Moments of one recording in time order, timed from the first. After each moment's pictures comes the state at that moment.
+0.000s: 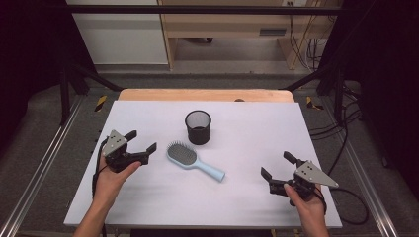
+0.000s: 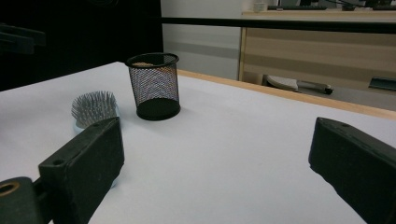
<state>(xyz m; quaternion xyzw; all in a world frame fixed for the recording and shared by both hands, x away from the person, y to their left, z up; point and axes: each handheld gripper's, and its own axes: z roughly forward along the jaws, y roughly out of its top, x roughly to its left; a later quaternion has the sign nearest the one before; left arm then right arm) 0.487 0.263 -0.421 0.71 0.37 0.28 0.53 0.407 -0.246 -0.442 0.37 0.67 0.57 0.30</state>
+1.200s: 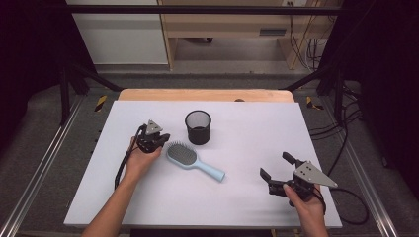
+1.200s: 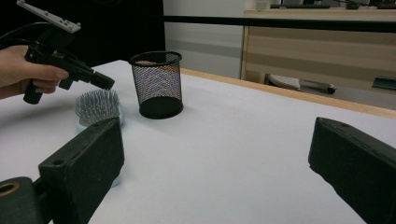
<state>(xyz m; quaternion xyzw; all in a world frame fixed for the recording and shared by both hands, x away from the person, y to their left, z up) 0.568 0.213 -0.468 0.81 0.38 0.23 0.38 0.407 -0.244 -0.442 0.37 0.67 0.57 0.30</state>
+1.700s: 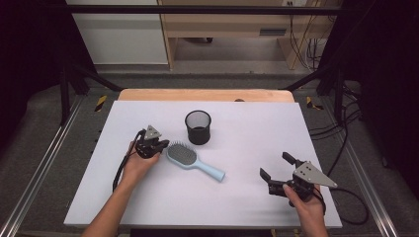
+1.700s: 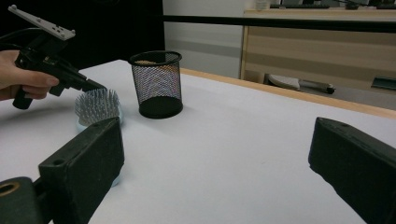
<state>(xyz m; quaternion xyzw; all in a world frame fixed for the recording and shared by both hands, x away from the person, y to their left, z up) 0.556 0.217 -0.475 0.82 0.37 0.21 0.38 0.406 -0.243 -0.442 0.37 0.67 0.57 0.30</state>
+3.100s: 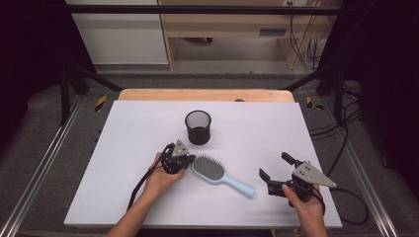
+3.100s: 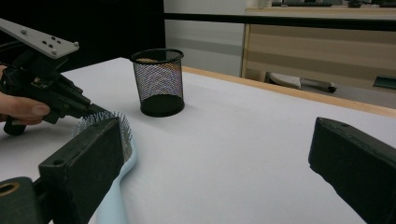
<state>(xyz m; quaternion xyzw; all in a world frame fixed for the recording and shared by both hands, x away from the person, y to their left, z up) 0.513 0.135 -0.484 0.86 0.29 0.17 0.39 0.406 -0.241 -0.442 0.36 0.67 0.57 0.30</state>
